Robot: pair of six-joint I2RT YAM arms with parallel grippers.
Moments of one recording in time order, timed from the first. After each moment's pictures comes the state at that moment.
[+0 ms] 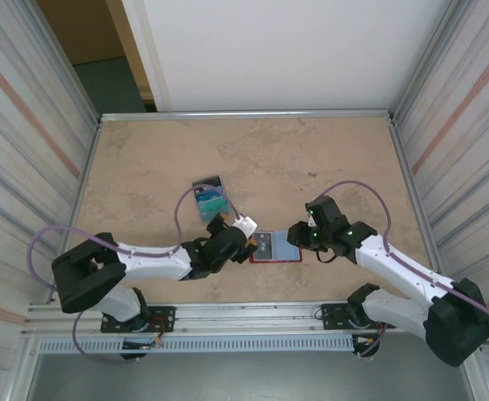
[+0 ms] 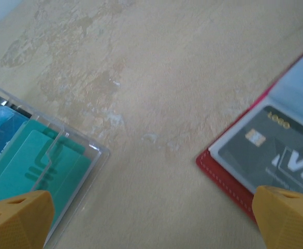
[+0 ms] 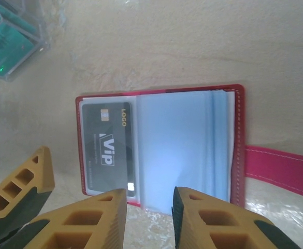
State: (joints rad) left arm -1.09 1.48 0.60 0.17 -0.55 -0.01; right arm 0.59 1.05 0.58 -0.48 -0.17 0.76
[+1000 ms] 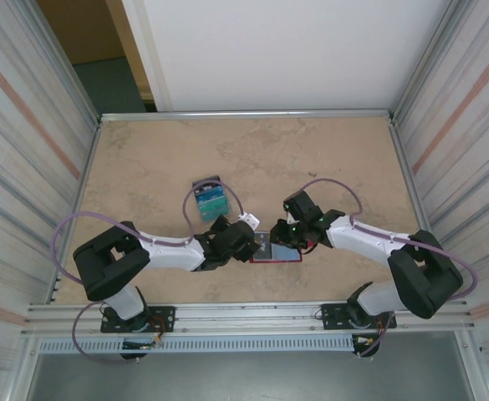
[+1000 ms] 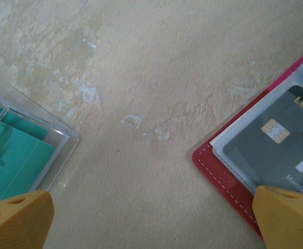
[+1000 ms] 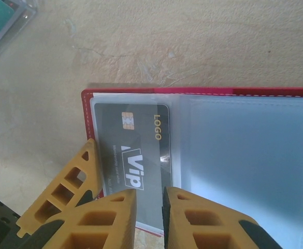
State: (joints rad) left arm -1.05 1.63 0.68 0.08 -0.48 -0.10; right arm 0.66 1.38 0.67 -0.34 -0.27 0.83
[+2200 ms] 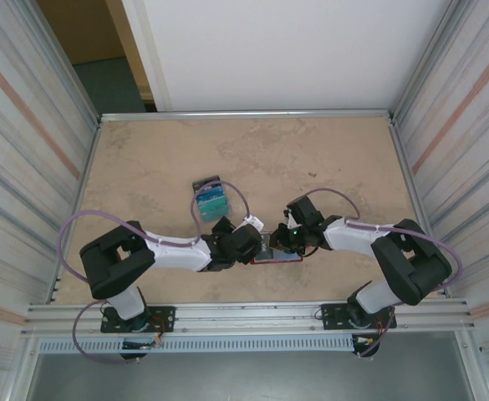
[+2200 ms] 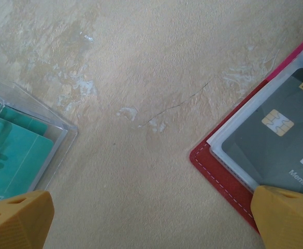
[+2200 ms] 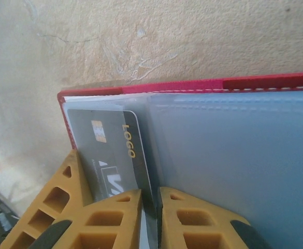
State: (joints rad) left arm -1.10 1.67 0.75 -0.03 -0.55 -0.11; right arm 0.61 1.48 0.57 -0.13 -0.42 0.88
